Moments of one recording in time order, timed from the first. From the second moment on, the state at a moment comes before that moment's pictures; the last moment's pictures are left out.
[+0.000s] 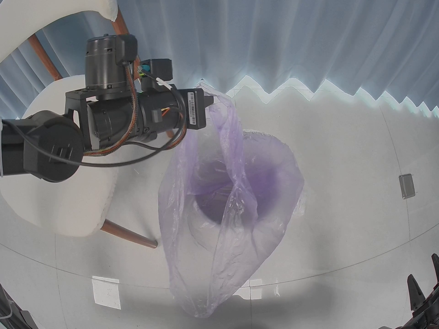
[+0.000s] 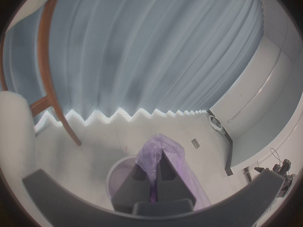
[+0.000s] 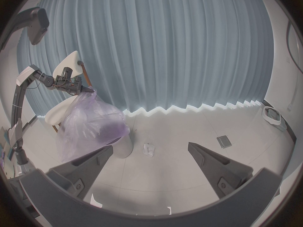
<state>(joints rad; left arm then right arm) -0.58 1.78 -1.35 -0.30 -0.10 -0.14 0.00 0.02 -0.02 0.00 -0.02 0.03</state>
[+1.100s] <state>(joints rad) -0.55 1.51 -0.93 -0.33 0.01 -0.05 0.00 0.02 -0.02 0.00 -0.01 -0.01</state>
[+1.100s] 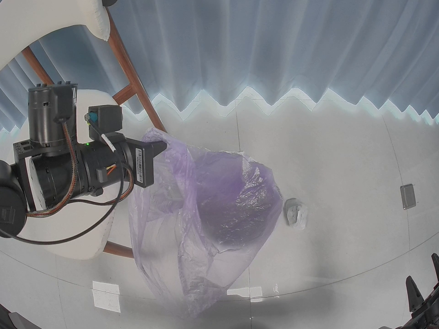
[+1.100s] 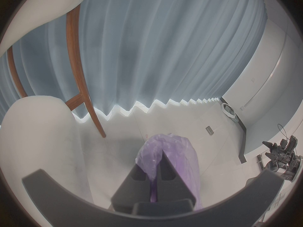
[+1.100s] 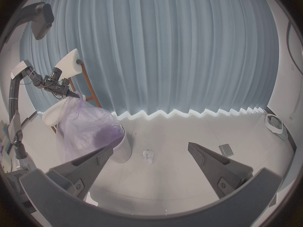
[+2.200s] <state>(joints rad) -0.63 1.53 -0.91 -0.39 -0.02 0.07 0.14 0.93 -0.26 -0.24 0.31 0.28</state>
